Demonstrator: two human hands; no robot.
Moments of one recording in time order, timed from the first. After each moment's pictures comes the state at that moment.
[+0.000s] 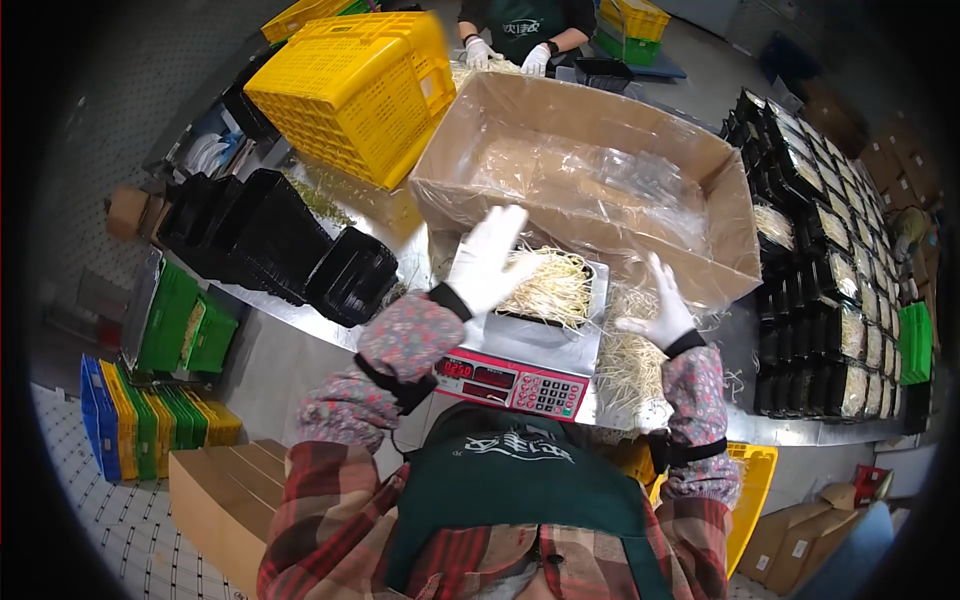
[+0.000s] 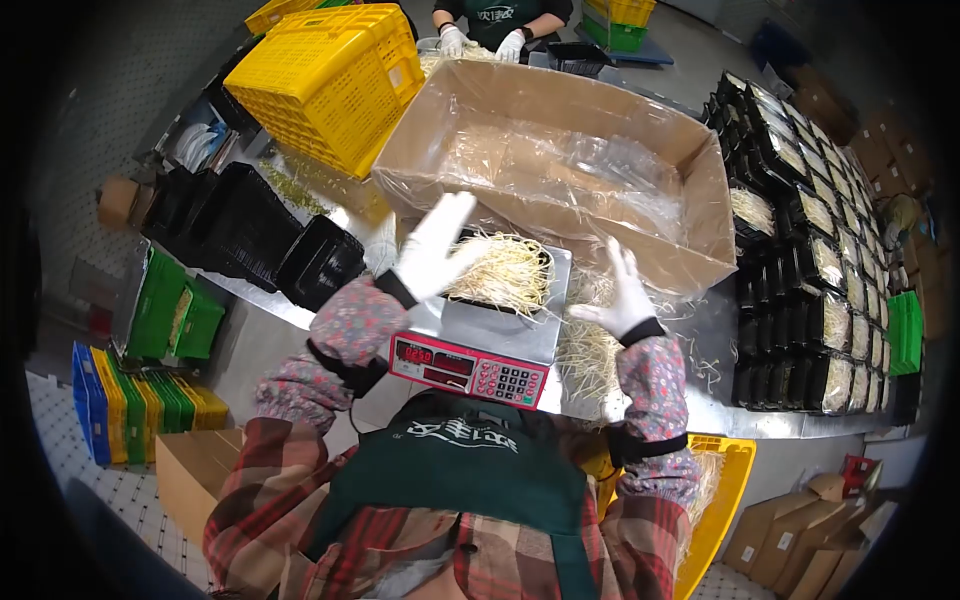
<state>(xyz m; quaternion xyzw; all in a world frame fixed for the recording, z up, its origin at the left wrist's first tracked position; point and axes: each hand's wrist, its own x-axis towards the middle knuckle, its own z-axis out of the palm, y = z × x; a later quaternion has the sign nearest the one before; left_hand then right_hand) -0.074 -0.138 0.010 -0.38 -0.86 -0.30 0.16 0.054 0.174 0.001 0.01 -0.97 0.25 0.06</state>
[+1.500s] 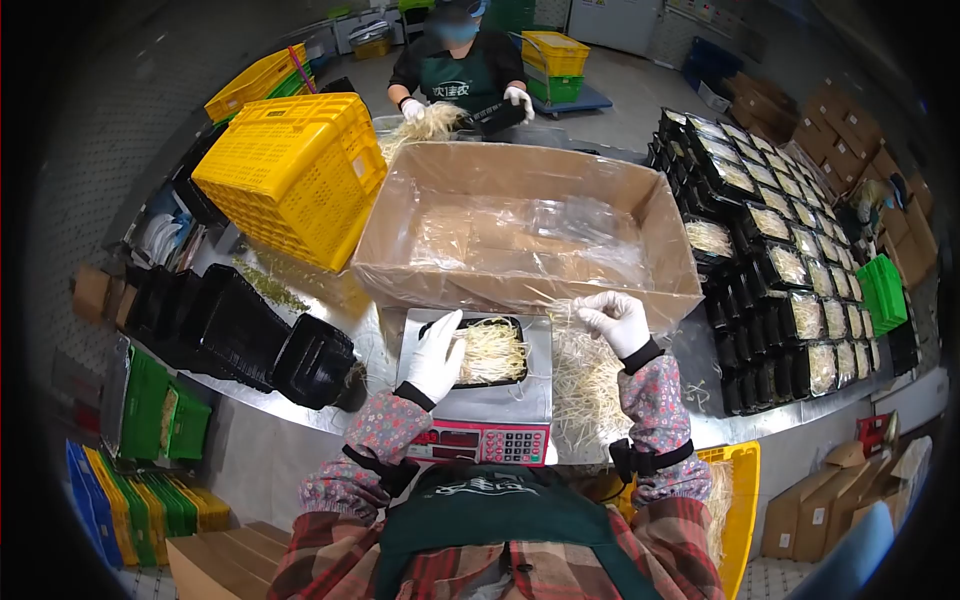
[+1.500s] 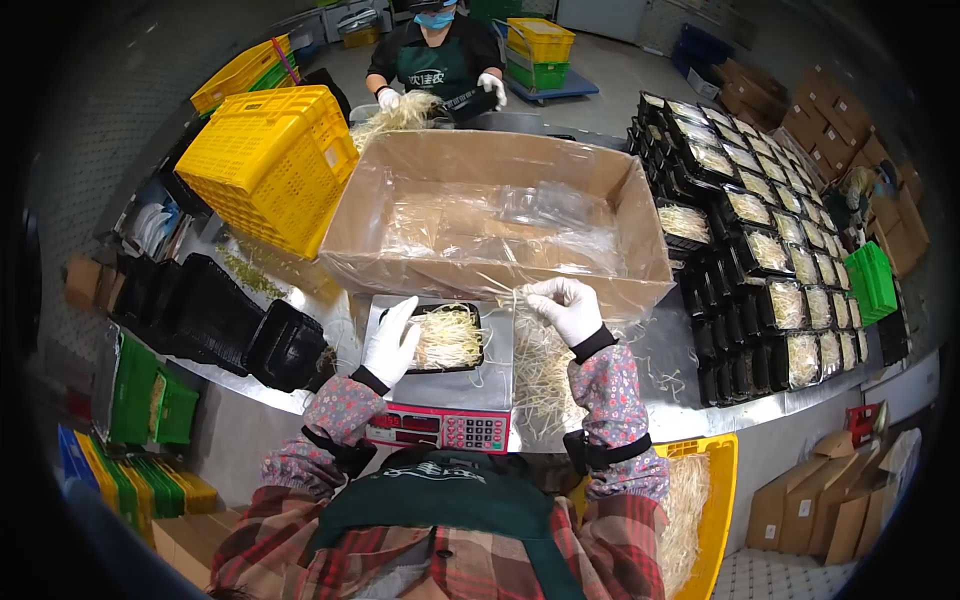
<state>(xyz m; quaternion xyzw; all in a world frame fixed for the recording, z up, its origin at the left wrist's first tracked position) -0.055 -0.137 -0.028 -0.34 -0.84 -0.41 0.10 0.033 0.169 0.054 -0.08 -0.73 0.67 0.09</state>
